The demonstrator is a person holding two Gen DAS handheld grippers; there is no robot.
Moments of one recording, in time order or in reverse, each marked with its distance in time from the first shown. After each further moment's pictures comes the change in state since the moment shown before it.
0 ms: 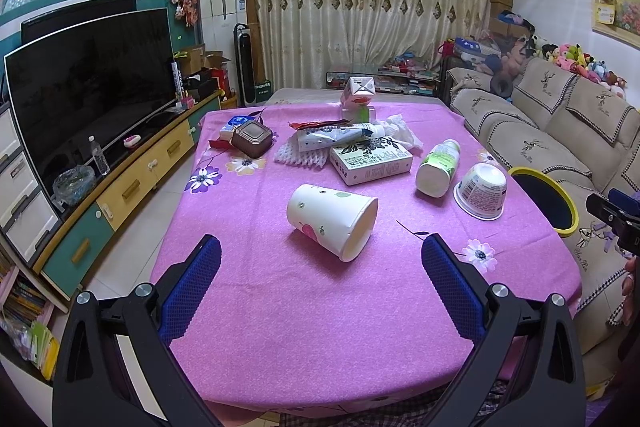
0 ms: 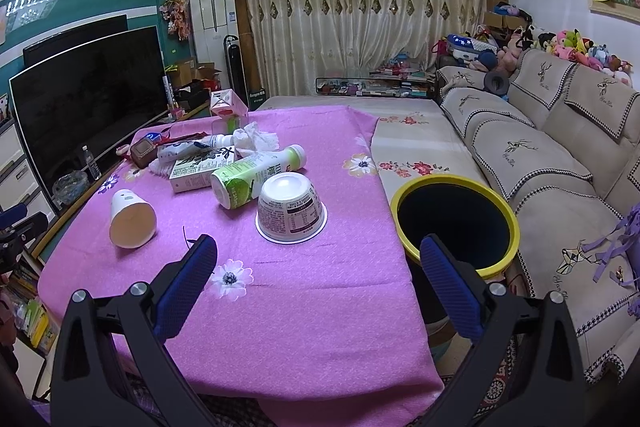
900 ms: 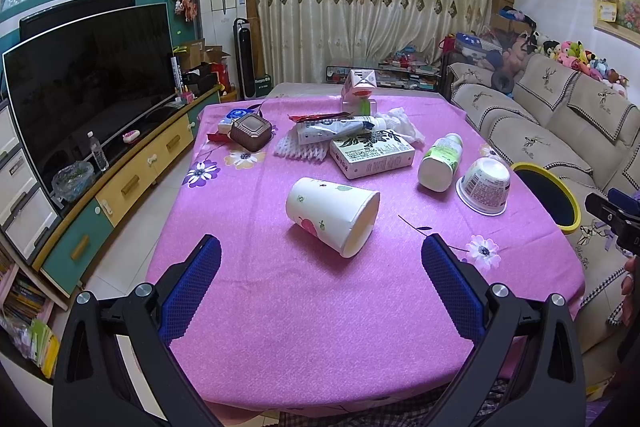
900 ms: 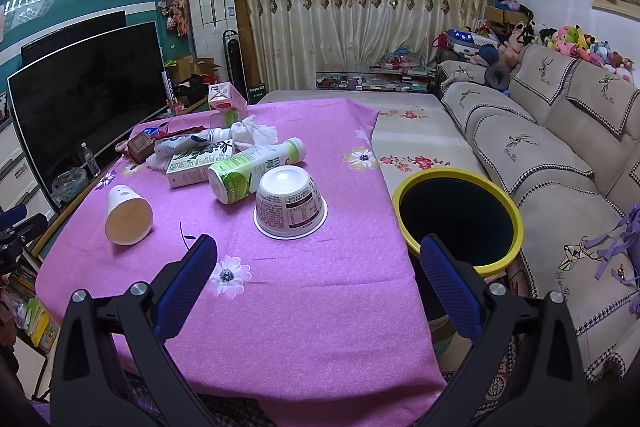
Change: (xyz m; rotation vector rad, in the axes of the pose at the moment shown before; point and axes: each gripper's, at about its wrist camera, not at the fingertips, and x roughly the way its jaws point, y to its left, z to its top) left arm 0.009 0.001 -0.003 -0.002 0.015 0.002; right arm 0.007 0.000 -0.002 0.003 0.024 0.001
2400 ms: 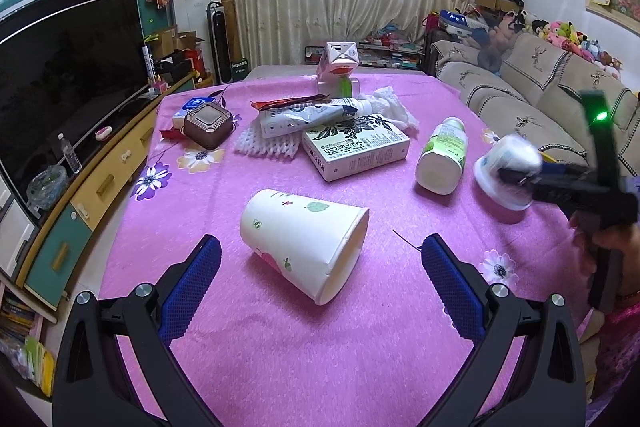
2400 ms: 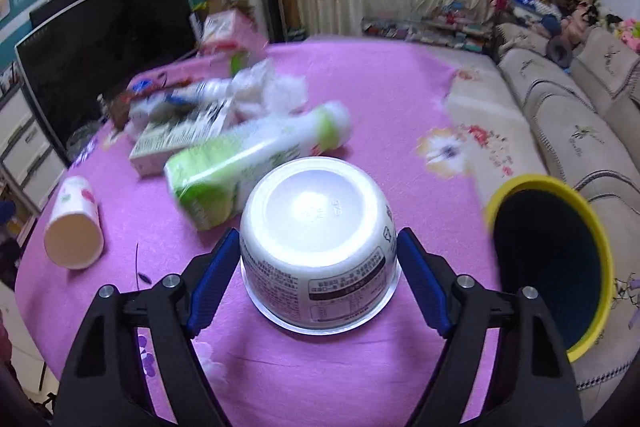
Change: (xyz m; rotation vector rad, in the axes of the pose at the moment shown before) left arm 0.095 -0.024 0.027 0.043 0.091 -0.070; right arm 0.167 0.008 0.049 -0.072 0.201 0.132
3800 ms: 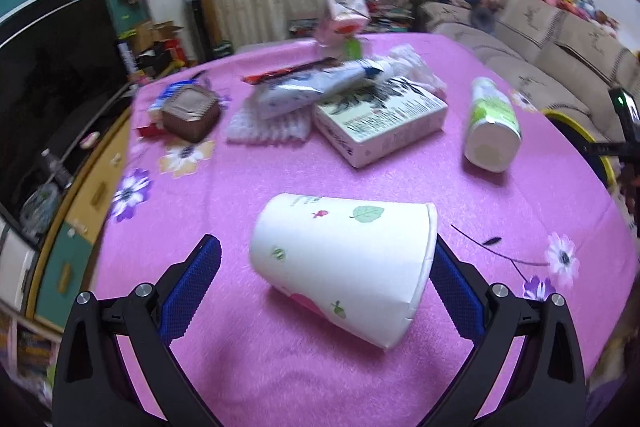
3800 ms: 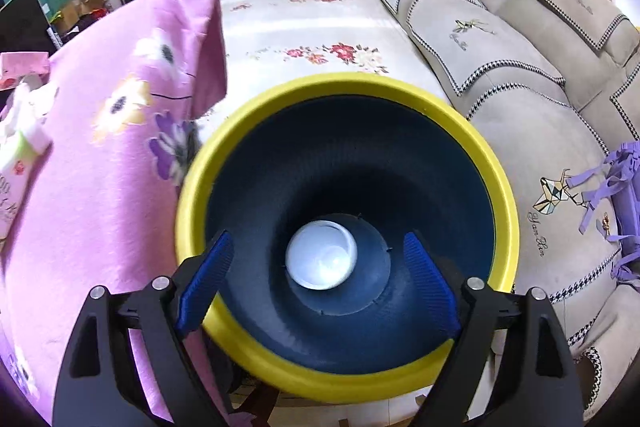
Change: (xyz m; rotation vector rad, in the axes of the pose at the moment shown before) left arm 0.079 0.025 0.010 0.120 0.112 -0.041; right arm 0.044 -0.175 -0.020 0.288 0.227 -0.336
